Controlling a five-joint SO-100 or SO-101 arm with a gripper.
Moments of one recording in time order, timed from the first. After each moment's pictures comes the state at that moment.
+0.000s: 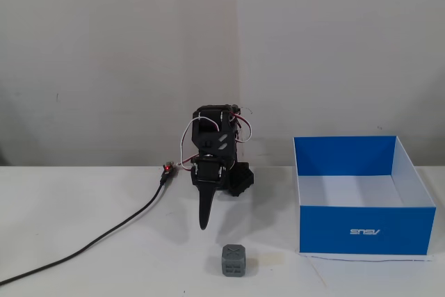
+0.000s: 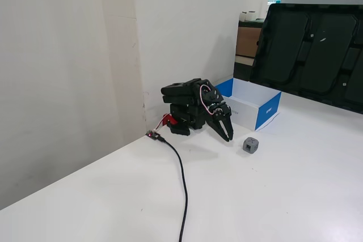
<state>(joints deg) -3.3 189.7 172.6 68.6 3.4</state>
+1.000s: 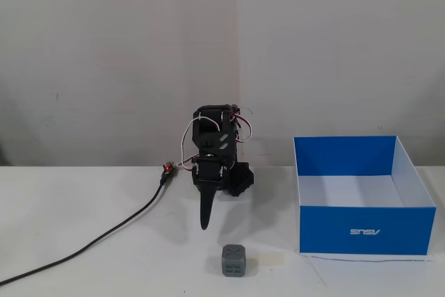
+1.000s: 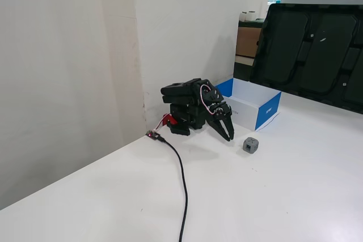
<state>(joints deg) -3.9 189.7 171.5 67.9 3.4</state>
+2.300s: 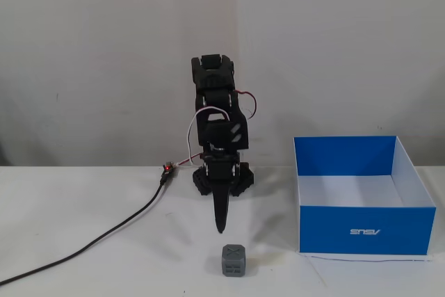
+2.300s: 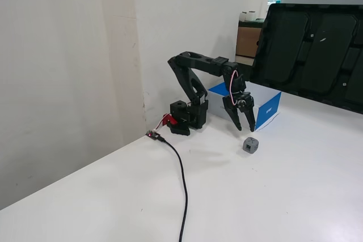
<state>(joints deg) -14.2 118.9 127.3 66.6 19.2</state>
